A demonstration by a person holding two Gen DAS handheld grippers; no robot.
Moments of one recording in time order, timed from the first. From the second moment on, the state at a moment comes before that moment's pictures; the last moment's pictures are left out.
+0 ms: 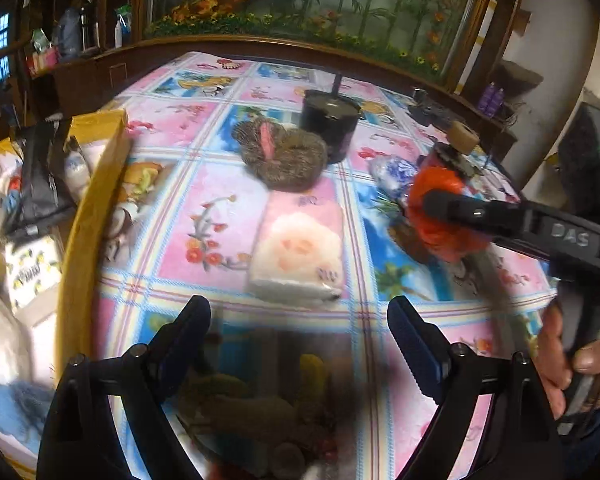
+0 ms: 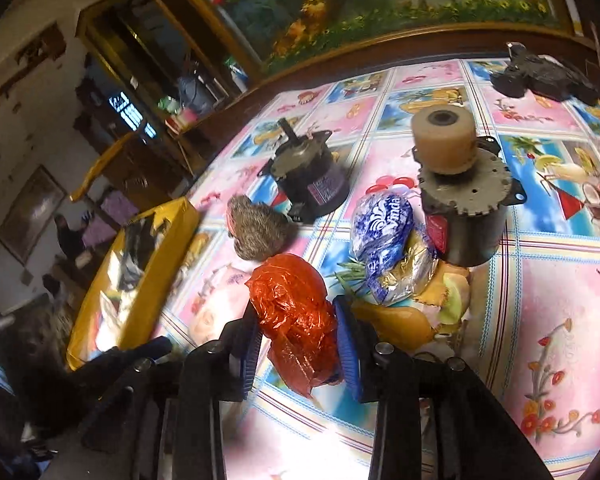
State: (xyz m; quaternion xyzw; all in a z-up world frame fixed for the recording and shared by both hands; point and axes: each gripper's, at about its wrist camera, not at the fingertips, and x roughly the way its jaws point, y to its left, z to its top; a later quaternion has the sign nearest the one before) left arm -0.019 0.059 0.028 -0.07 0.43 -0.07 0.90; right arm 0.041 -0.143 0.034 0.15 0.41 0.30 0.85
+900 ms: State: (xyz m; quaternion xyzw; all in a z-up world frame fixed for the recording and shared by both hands) left arm 0.007 0.056 0.023 -0.06 0.38 -0.05 0.92; right arm 0.032 -0.135 0.043 0.15 0.40 0.30 0.85
